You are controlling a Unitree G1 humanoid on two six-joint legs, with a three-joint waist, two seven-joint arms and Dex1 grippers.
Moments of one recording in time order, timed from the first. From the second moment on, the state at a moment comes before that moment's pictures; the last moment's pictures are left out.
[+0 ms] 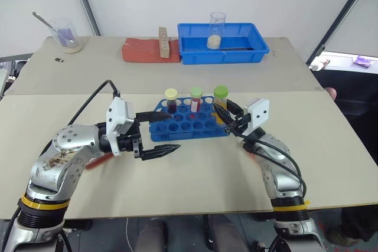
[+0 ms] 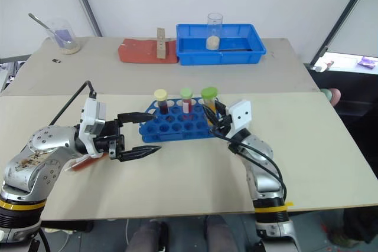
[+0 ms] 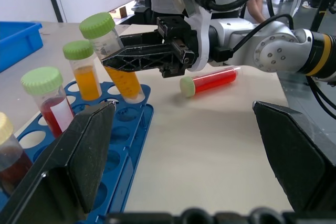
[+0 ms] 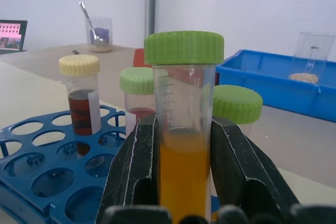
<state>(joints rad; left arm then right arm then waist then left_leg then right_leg) -0.30 0.71 0.06 -0.38 -0.64 0.44 -1.06 -0.34 -0.16 -0.01 -0.01 0.17 0.01 0.49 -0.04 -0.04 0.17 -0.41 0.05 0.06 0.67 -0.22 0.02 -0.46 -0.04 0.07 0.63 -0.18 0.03</state>
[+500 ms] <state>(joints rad) -0.30 0.68 0.06 -0.38 -0.65 0.46 -1.03 -0.26 -0.14 -0.02 -0.01 0.22 -0.02 0.45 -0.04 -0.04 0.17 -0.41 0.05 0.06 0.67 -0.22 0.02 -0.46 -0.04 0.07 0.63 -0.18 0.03</state>
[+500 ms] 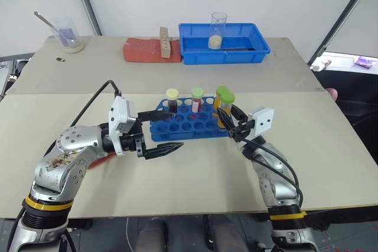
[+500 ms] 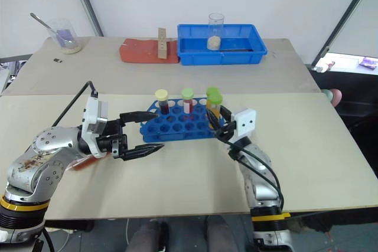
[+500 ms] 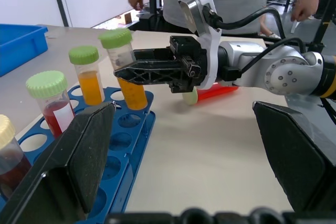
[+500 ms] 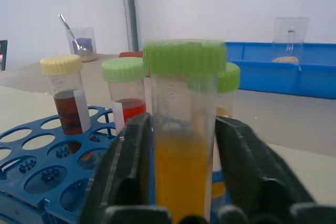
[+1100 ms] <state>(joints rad) -0.21 0.79 0.00 -0.45 -0.59 0.41 -1.16 -0.12 -0.90 -0.09 -0.61 0.43 0.95 0.61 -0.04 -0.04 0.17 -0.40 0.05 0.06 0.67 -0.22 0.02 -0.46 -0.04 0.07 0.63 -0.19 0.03</state>
